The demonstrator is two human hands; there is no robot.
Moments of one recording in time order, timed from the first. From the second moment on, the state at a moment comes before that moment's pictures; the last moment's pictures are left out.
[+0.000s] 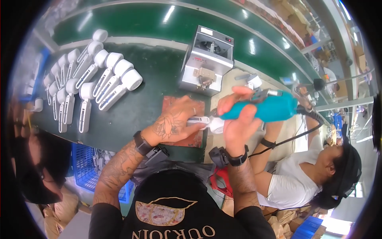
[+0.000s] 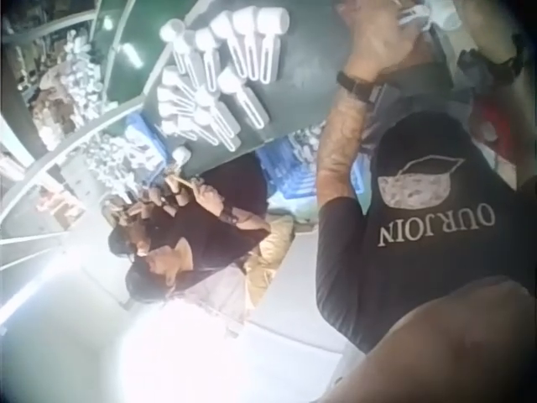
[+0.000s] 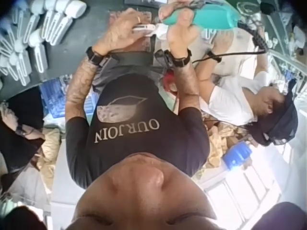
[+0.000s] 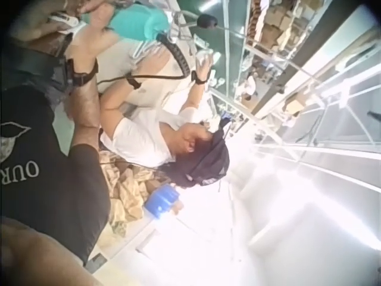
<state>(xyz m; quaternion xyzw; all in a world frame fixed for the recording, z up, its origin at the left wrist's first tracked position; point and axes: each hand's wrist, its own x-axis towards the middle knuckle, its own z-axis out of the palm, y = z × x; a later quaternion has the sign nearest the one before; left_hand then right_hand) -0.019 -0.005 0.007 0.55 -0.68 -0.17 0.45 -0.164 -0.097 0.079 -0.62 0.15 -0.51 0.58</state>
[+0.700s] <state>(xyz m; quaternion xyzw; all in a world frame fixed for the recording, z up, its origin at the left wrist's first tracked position) -0.011 -0.002 0.011 0.58 -0.70 -0.16 0.38 -0.101 -0.137 0.071 -0.66 0.19 -0.48 0.54</state>
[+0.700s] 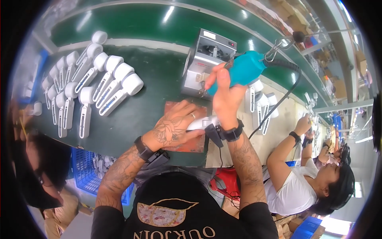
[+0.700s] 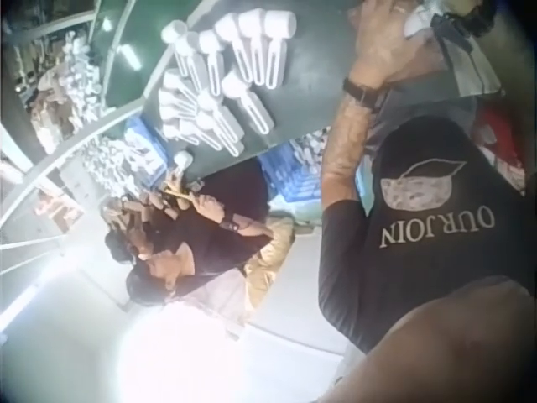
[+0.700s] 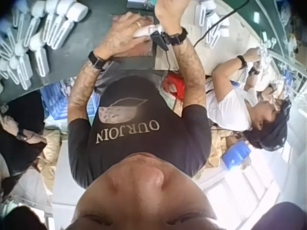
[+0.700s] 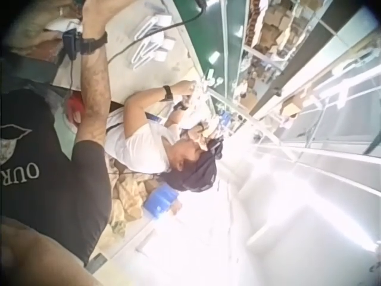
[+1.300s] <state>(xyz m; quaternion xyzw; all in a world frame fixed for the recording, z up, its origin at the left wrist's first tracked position) -0.014 -0.002 0.009 0.60 -0.68 -0.17 0.38 -0.157 -0.110 0.053 -0.66 0.22 -0.43 0.57</state>
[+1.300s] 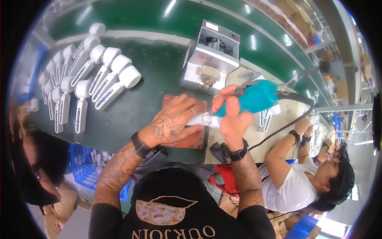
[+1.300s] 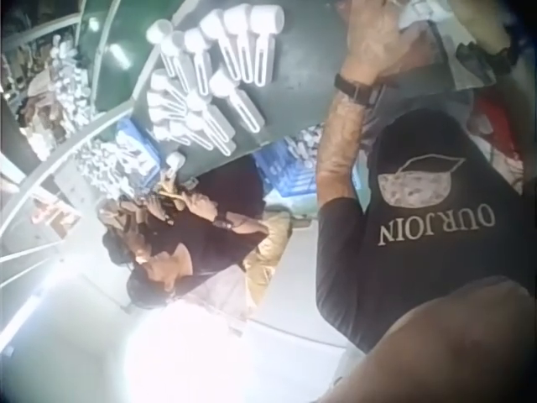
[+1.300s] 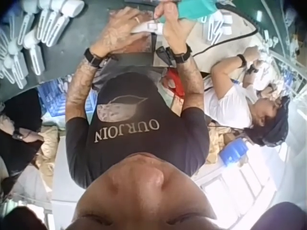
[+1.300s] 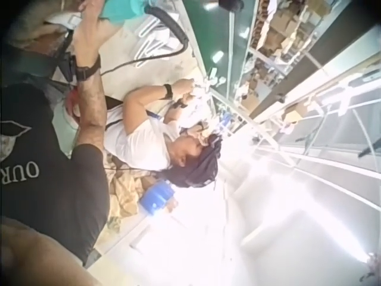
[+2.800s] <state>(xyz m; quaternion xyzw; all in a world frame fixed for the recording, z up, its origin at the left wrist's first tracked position) -0.015 -0.003 0.013 0.60 -0.69 -0.18 0.37 -0.179 -0.095 0.069 -0.64 0.18 -0.45 0.60</state>
